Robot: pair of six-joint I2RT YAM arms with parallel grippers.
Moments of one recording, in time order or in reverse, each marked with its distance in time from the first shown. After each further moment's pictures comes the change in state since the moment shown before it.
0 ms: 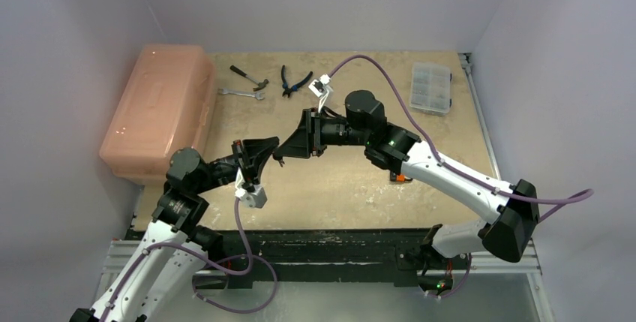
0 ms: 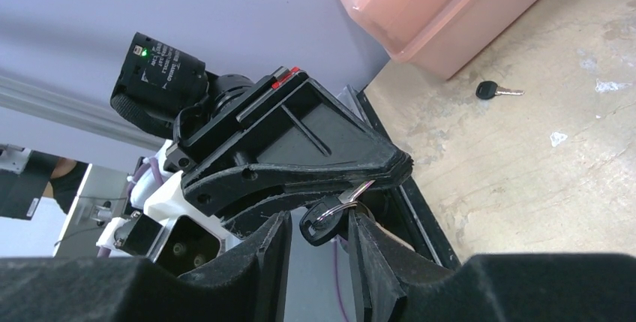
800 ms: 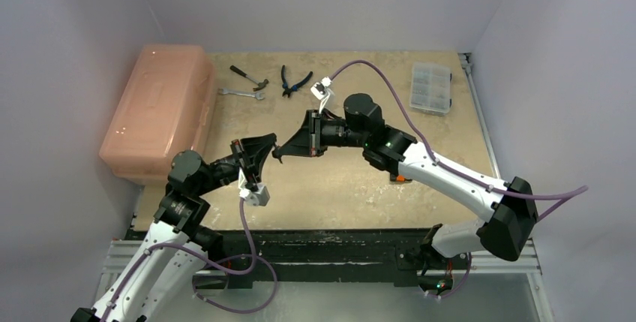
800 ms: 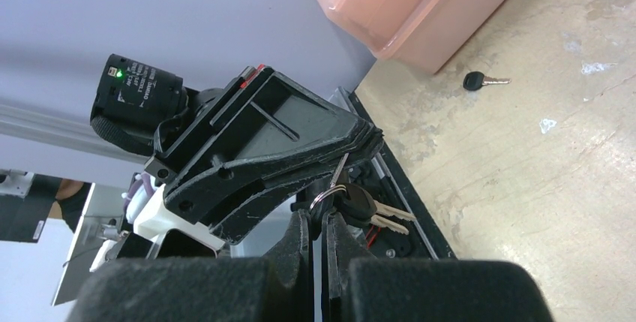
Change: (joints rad) left arm -0.005 -0.011 -0.035 0.036 -0.074 0.039; right arm -0.011 0.018 -0.049 0.039 0.010 0.050
